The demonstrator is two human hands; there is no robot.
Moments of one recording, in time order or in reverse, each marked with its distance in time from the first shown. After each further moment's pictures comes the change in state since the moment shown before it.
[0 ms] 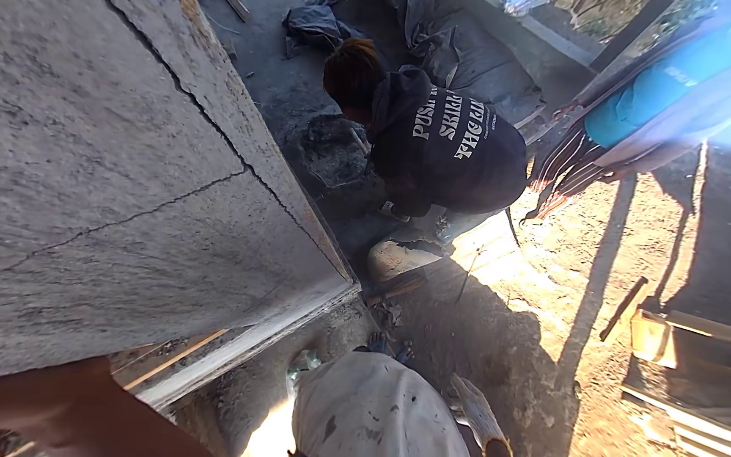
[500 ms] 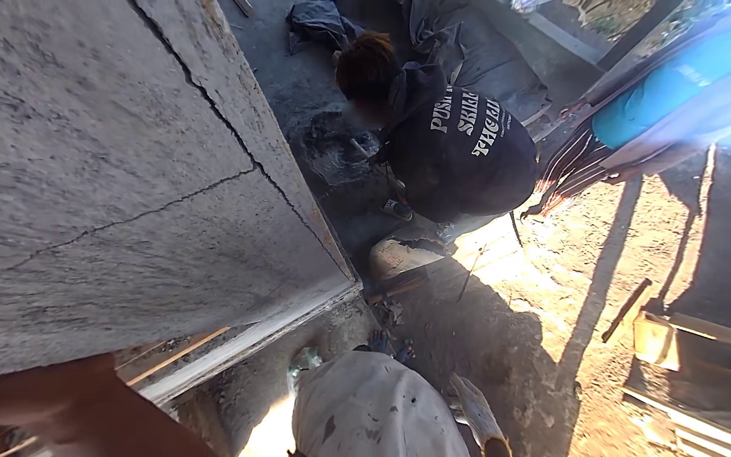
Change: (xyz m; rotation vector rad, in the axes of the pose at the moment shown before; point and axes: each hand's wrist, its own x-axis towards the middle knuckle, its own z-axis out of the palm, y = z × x) left_hand -0.001 0.001 -0.001 -0.008 -0.064 -0.002; right_hand -0.001 -0.003 0.005 -0.012 -0.006 -0.002
